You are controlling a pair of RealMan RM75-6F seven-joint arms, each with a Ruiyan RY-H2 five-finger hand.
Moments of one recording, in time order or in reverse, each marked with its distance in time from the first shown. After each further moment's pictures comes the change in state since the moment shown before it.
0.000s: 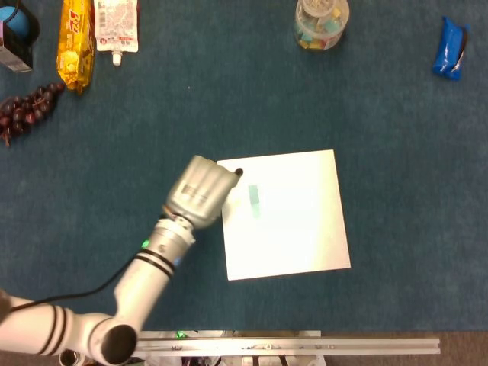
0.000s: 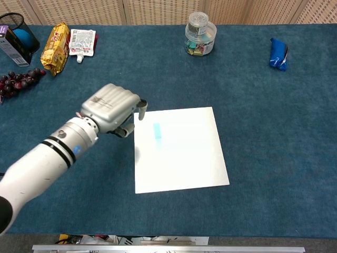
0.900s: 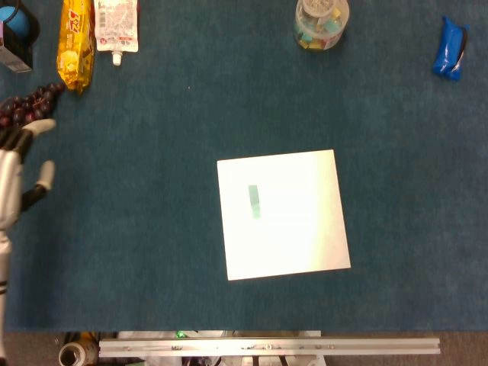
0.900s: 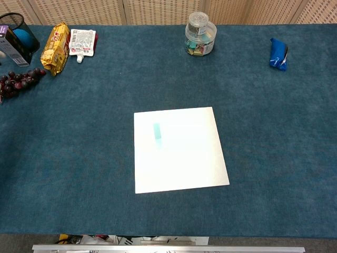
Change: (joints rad) left arm 0.454 0.307 0.055 0.334 0.407 0.394 -0.866; right arm 0.045 -0.038 0.004 -0.066 0.036 -0.061 -0.157
